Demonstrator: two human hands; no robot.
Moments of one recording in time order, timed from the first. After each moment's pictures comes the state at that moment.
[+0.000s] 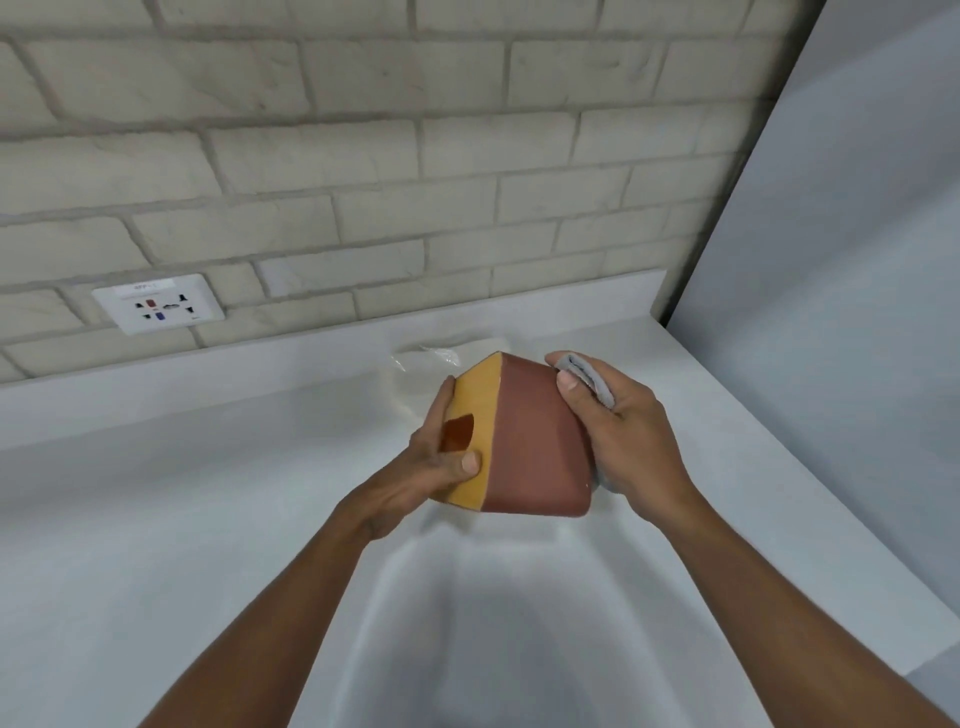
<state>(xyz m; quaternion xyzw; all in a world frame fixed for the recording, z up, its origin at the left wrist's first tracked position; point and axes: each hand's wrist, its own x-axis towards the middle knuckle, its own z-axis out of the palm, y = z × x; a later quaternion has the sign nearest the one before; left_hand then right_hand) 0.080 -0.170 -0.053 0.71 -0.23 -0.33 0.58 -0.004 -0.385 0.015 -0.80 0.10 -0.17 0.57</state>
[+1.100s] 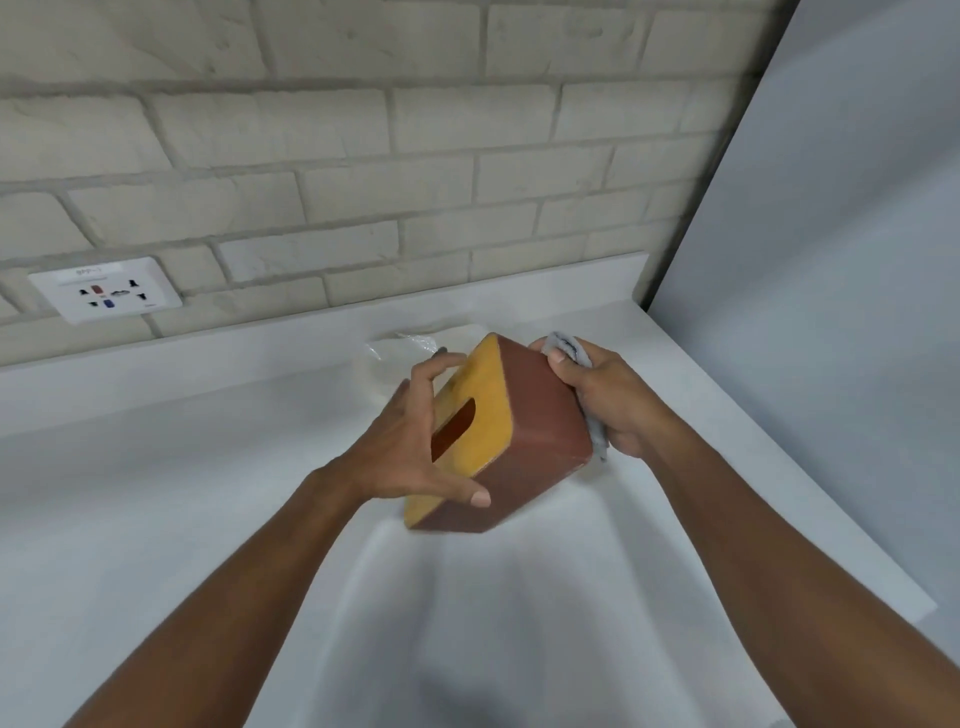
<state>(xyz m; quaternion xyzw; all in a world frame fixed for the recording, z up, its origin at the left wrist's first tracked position) 0.104 -0.184 -0.049 0.82 -0.38 -0.16 0.41 0.045 -0.427 -0.002 -0.74 0.14 -0.01 0.66</state>
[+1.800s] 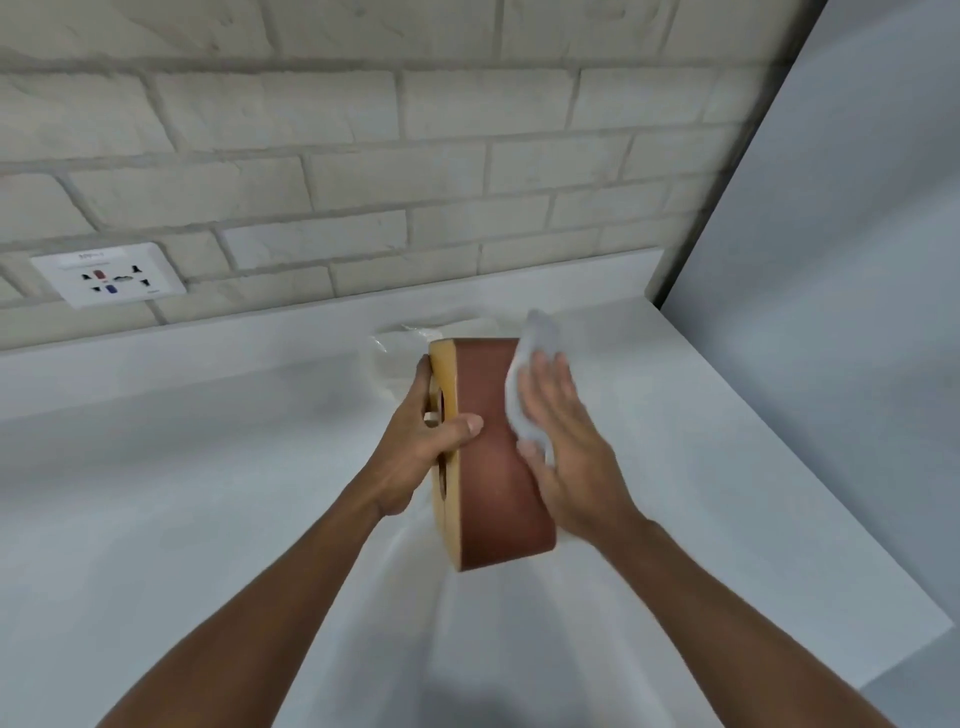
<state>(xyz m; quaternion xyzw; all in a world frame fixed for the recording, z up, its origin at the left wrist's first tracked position) 0.089 -0.204 -0.062 0.69 -0.14 -0.22 0.67 0.005 -0.388 -0.061 -0.93 -0.12 -0.23 0.28</state>
